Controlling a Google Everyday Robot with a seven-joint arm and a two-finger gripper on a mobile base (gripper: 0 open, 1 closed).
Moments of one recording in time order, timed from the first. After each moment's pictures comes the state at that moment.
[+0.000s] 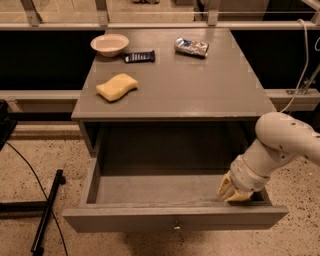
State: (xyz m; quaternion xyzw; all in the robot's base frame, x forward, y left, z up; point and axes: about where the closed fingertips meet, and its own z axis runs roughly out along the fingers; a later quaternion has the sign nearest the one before) arm 0.433 -0.196 0.626 -0.75 0.63 0.19 0.10
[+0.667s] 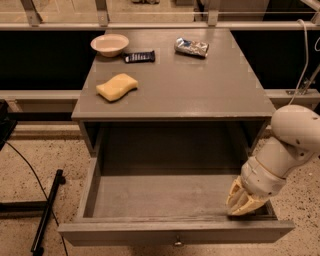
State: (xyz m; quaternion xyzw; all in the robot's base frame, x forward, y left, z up) arm 0.383 -0.201 0.671 -0.75 0.60 0.26 0.08
